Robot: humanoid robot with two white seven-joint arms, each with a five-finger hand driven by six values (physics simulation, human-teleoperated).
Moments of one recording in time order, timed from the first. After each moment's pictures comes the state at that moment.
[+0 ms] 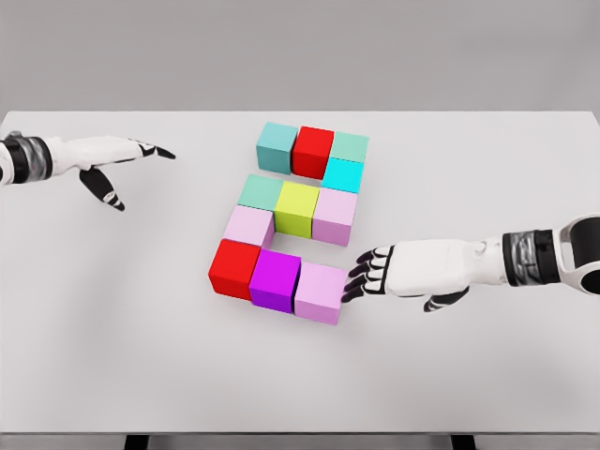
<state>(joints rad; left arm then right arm) -0.96 0.62 -0.91 -0.70 -0.24 -0.61 -0.53 -0.63 -0.91 0.86 -1.75 0.28 -0.61 0.61</state>
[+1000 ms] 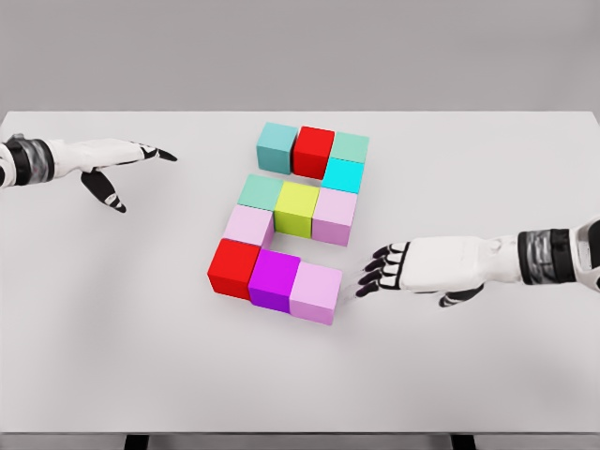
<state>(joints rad) -0.96 0.62 -0.91 -0.71 -0.24 -0.61 -0.53 -0.60 -0.95 0.81 -1.75 0.32 -0.61 0.61</state>
